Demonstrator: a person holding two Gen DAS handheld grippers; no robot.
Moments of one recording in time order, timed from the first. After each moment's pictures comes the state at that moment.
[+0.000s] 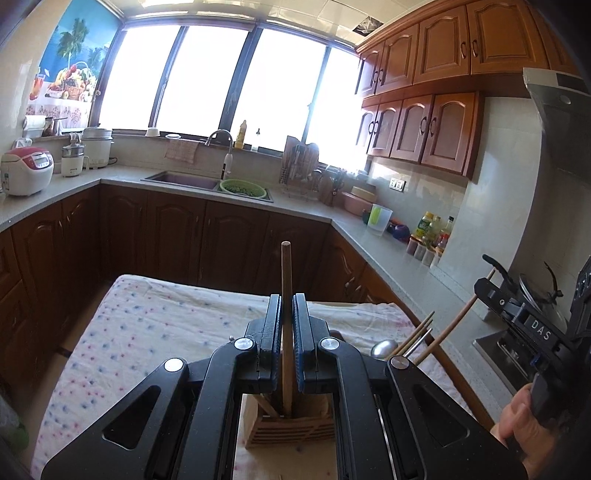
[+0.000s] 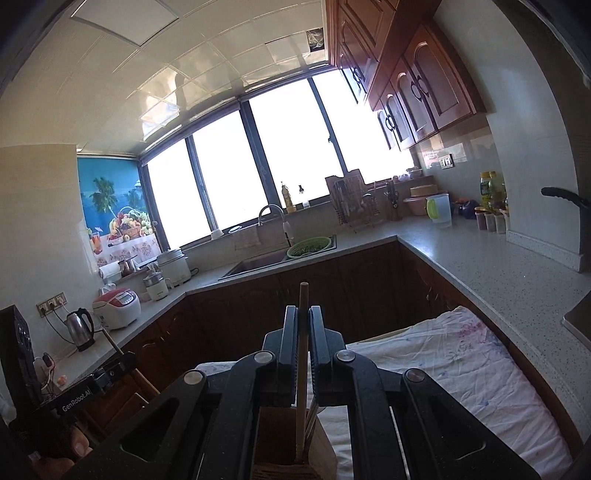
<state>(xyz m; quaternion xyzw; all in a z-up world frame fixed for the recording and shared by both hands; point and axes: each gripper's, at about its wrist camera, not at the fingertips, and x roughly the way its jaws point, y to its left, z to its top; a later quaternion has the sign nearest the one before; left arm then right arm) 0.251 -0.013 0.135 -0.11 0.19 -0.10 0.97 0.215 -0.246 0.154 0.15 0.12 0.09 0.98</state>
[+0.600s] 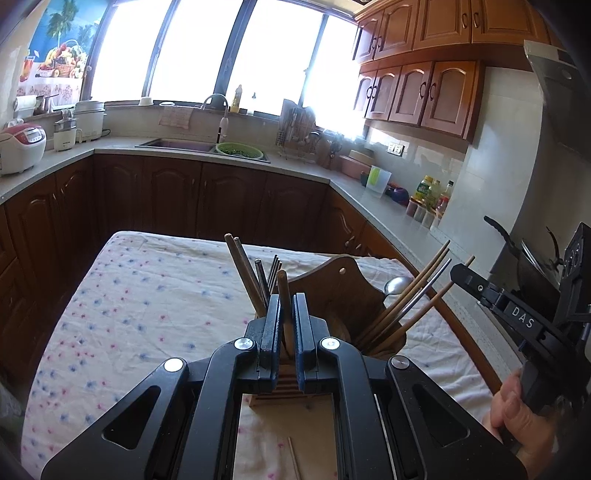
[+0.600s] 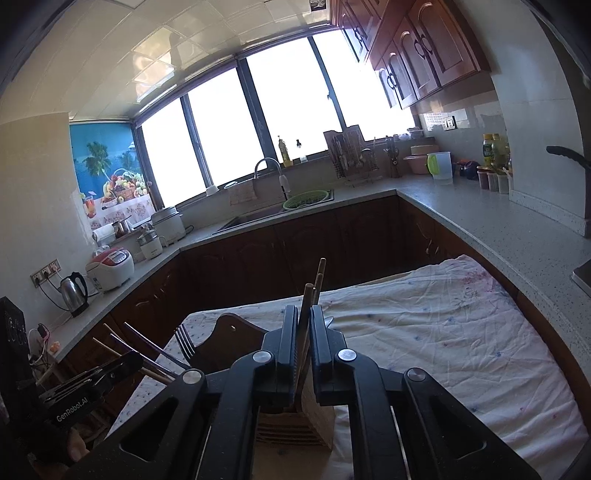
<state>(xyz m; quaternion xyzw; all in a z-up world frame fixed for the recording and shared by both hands) 0.244 -0.020 0.090 -0.10 0.25 -0.12 0.96 0.223 -0.227 0.099 0.13 0.20 0.09 0.97</state>
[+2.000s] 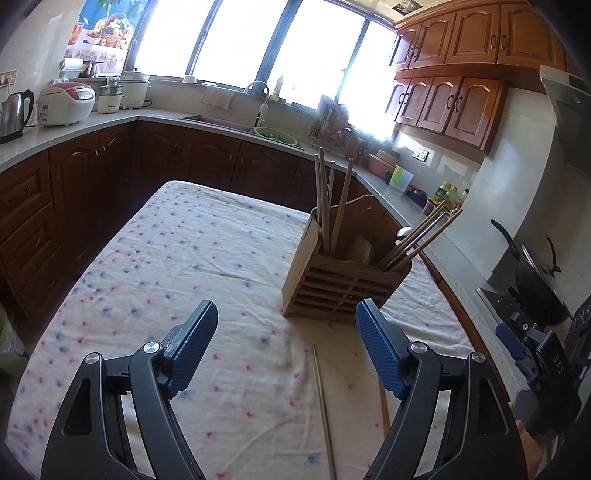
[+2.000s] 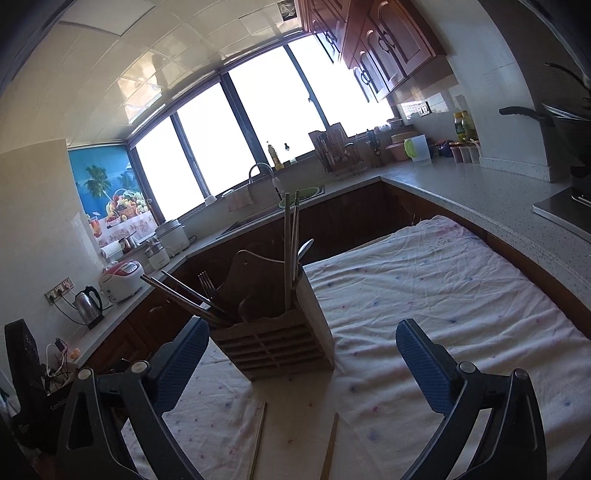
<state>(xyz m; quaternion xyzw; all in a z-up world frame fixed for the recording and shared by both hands) 0.128 0.028 0.054 -0.15 0.28 -0.07 0.95 0.111 -0.246 0.063 0.19 0.19 0.08 0.96</state>
